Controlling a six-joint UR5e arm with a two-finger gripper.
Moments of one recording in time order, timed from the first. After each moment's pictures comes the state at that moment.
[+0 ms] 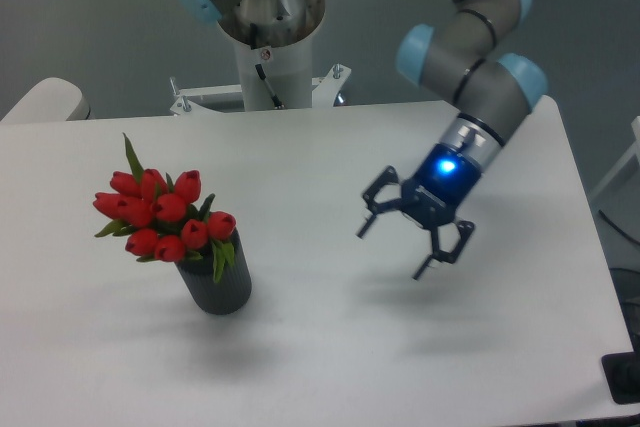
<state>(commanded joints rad) 2.85 -2.05 -1.72 -0.85 0.55 1.49</state>
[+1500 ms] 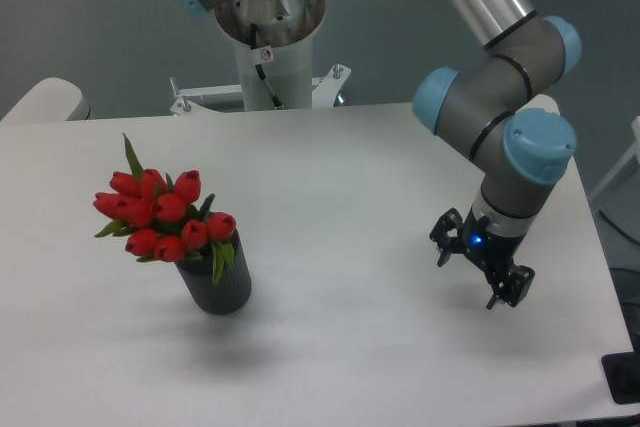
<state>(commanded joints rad) 2.67 -2.15 -1.42 -1.03 1.46 1.58</state>
